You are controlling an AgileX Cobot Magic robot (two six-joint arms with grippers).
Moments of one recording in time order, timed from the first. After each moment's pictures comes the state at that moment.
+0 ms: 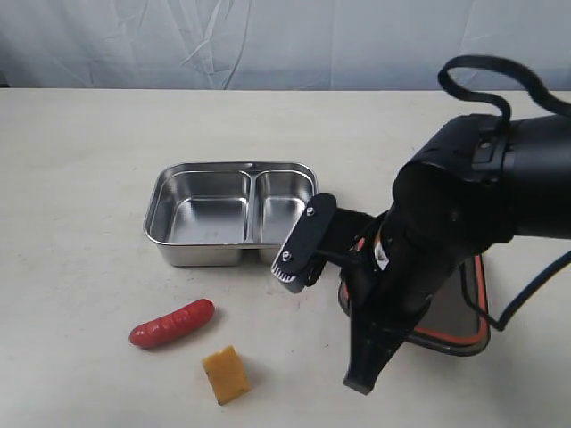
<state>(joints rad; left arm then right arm) 0.07 0.00 0.00 0.00 0.22 -0.07 0.96 1.56 -0.86 -0.03 0.79 -0.35</state>
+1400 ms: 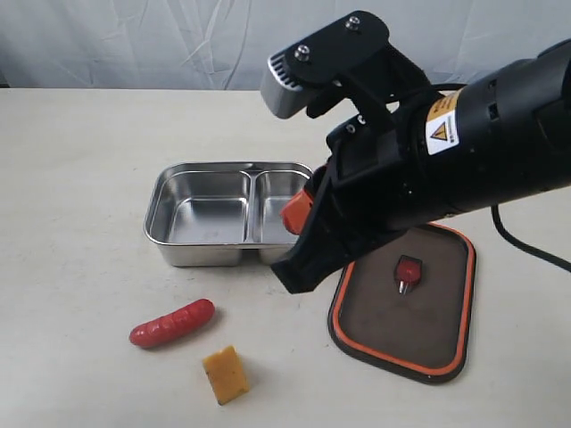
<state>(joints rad) 0.07 0.00 0.00 -0.01 0.19 -0.07 0.98 1.24 -0.96 0.25 0.65 -0.25</state>
